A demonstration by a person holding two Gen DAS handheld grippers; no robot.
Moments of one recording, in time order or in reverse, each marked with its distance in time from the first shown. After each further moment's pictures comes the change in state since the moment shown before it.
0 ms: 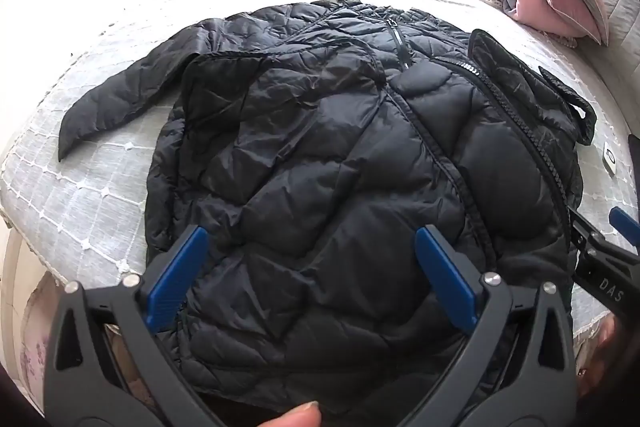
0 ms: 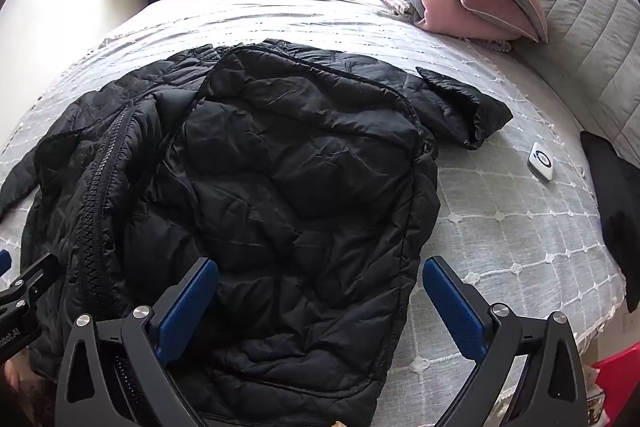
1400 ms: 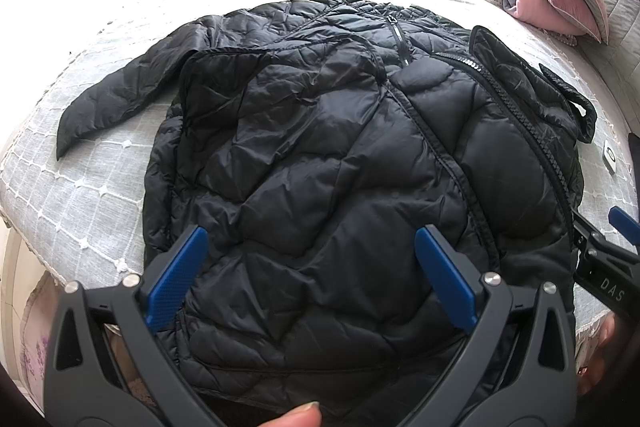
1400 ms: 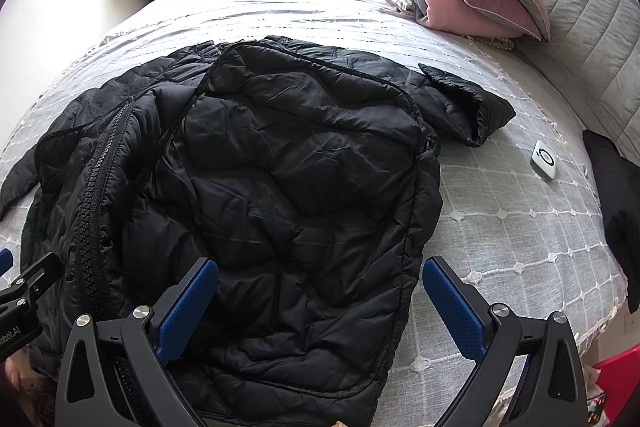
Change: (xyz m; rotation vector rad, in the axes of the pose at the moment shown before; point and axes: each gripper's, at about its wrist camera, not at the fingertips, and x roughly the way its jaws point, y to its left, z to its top) left arm 0.000 -0.001 -0.001 0.000 0.002 -0.001; right arm 0.004 0.001 -0.001 -0.009 0.008 0.005
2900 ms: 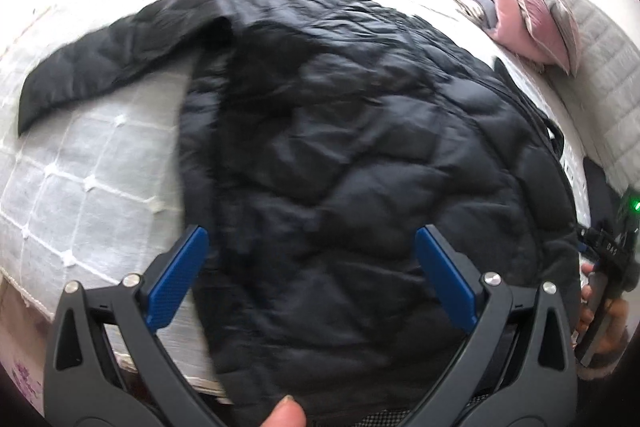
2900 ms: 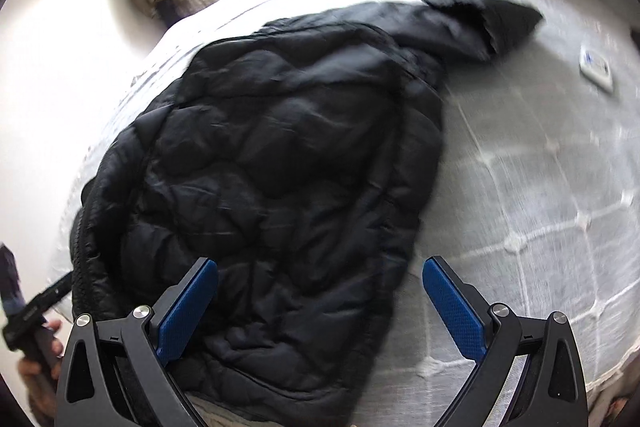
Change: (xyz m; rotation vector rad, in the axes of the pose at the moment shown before) left arm 0.030 0.112 -0.002 -0.102 0.061 -0.264; right arm 0.047 -0.100 -0.019 0.260 0.147 0.377
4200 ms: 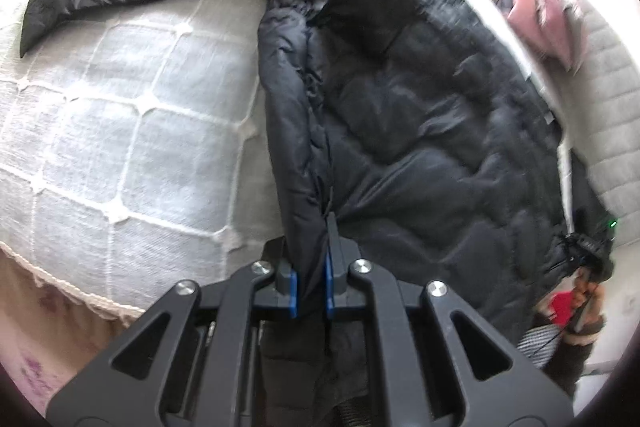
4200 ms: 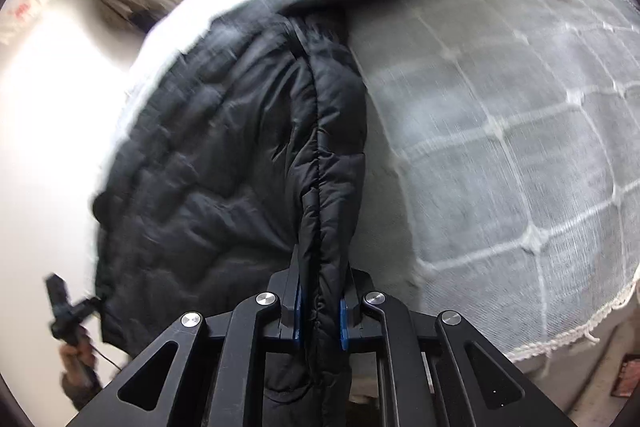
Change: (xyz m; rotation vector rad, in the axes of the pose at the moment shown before) left arm 0.004 0.088 0.003 -0.050 0.250 -0.065; right arm -0.026 -0.083 0.000 0.094 0.172 -0.009
